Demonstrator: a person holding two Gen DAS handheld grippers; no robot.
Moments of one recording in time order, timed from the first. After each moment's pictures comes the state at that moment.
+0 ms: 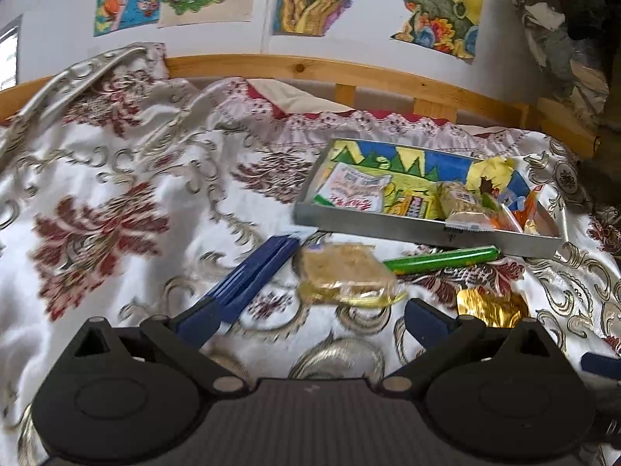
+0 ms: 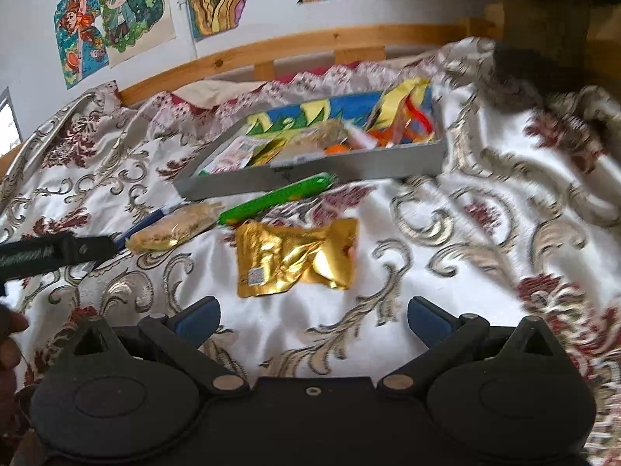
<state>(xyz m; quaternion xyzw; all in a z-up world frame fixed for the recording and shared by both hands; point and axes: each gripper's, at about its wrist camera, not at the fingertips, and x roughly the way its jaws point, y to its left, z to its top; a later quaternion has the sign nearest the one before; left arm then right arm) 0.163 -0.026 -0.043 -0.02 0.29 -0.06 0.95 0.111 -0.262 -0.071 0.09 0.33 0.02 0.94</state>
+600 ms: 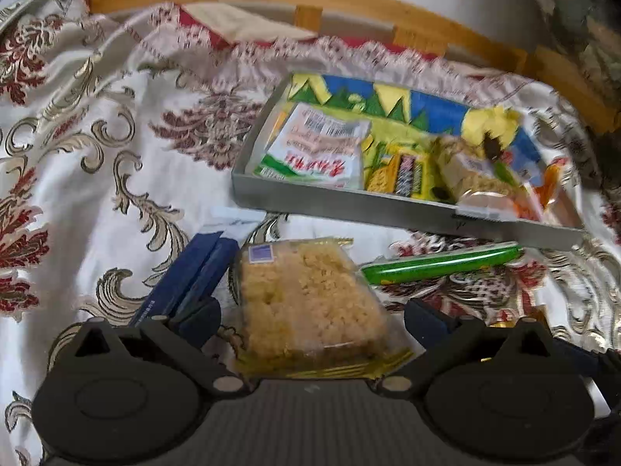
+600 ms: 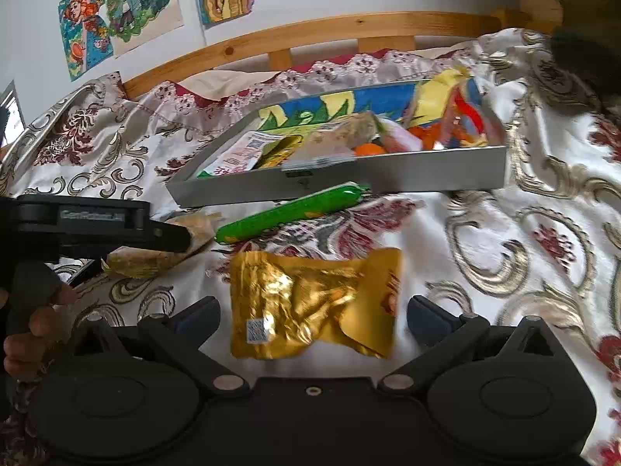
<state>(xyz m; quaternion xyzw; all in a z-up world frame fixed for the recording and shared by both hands) 0.273 -0.051 -0.072 -0.02 0.41 -0.12 0.90 0.181 -0.251 -0.094 0.08 0.32 0.04 0.94</state>
